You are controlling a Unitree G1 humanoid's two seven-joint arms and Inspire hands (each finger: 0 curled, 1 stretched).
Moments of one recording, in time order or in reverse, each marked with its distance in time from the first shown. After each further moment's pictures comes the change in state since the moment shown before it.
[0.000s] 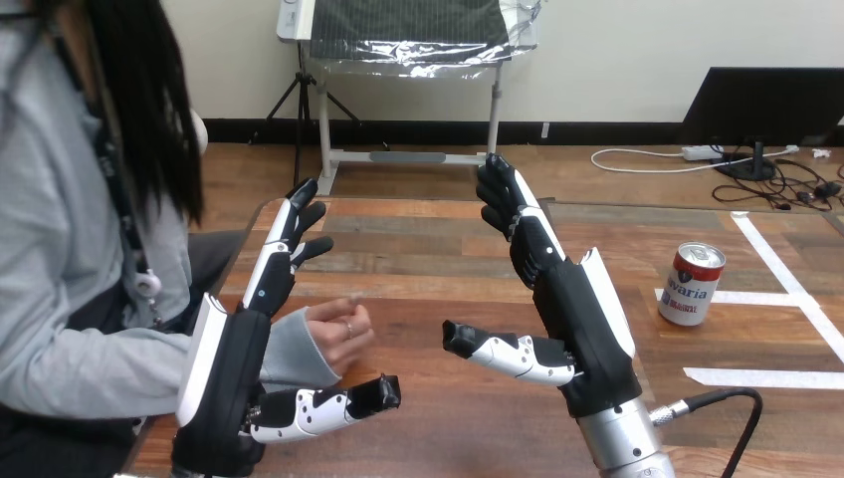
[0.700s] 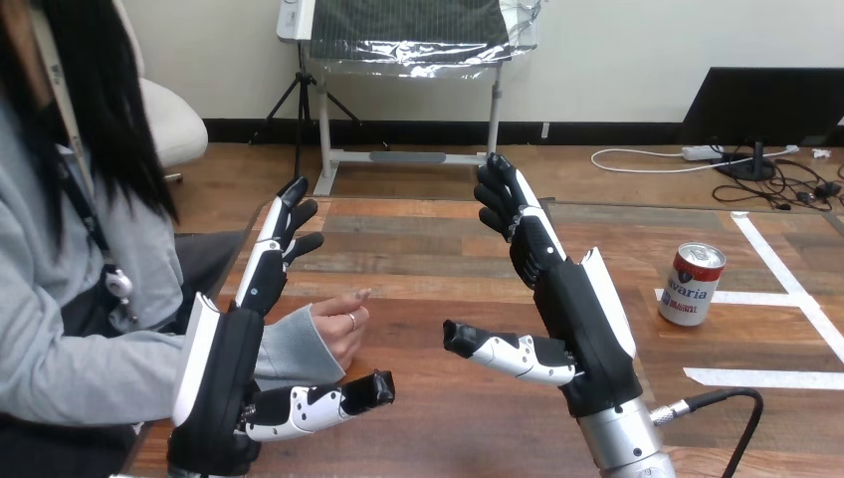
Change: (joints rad) left arm 0.000 -0.007 0.023 0.000 0.009 0.000 0.003; right arm 0.000 0.000 -0.002 0.000 0.000 0.000 0.000
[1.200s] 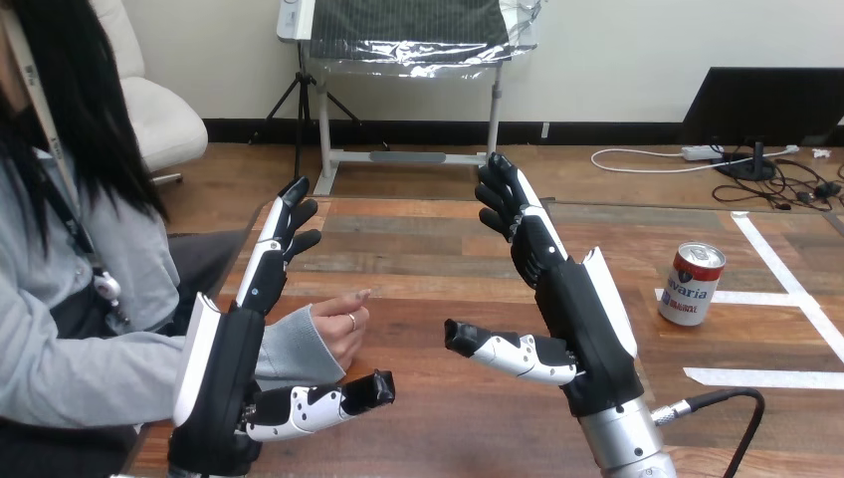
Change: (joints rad) left arm 0.000 -0.002 0.000 0.000 0.002 0.000 0.002; right arm 0.000 0.000 -0.006 0.000 -0.003 0.000 -0.001
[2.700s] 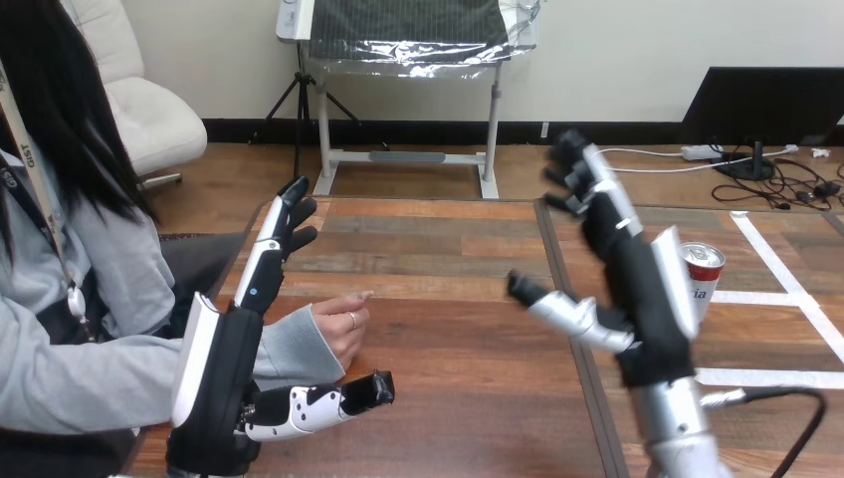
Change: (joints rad) left arm -0.002 0.000 0.012 0.001 0.035 -0.009 0.032; right arm -0.065 -0.052 -0.128 0.078 -0.060 -0.016 -0.132
